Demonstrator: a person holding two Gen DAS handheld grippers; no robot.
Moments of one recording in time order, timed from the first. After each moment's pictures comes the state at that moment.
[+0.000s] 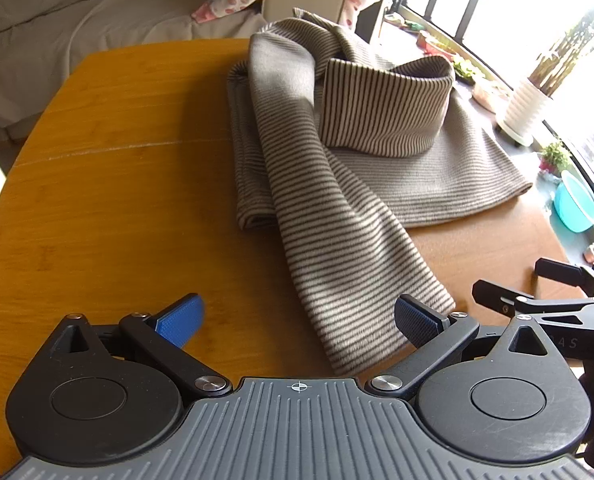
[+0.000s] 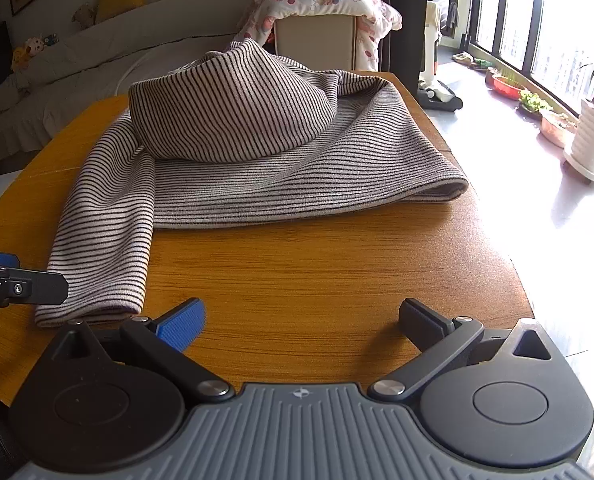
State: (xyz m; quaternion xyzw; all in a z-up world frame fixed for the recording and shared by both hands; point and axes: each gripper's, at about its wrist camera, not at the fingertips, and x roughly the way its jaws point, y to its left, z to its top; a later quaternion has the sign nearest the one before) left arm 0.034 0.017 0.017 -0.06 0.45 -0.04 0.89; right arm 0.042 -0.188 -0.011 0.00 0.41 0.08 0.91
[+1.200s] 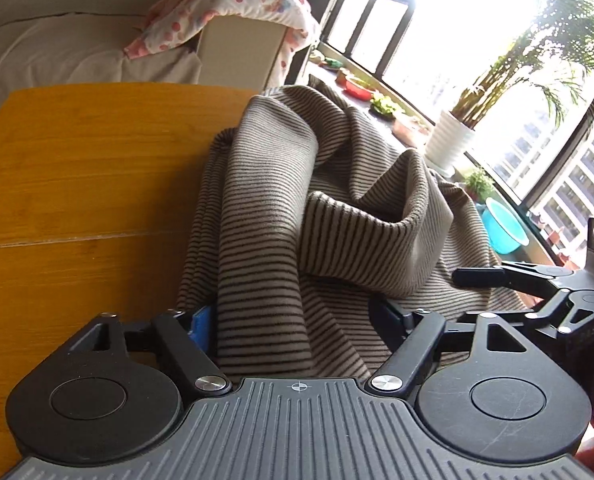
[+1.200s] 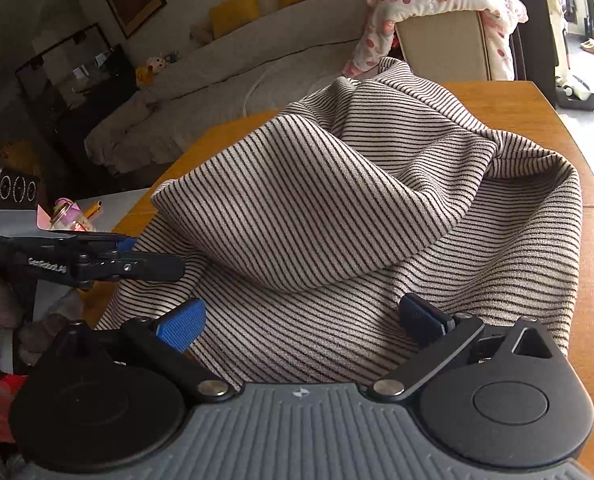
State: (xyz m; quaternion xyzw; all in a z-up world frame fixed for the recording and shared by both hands) left arm 0.094 0.072 -0.003 -0.10 0.40 -0.16 0.90; right arm 0.108 -0.182 -0.016 0.08 0.39 0.31 0.86
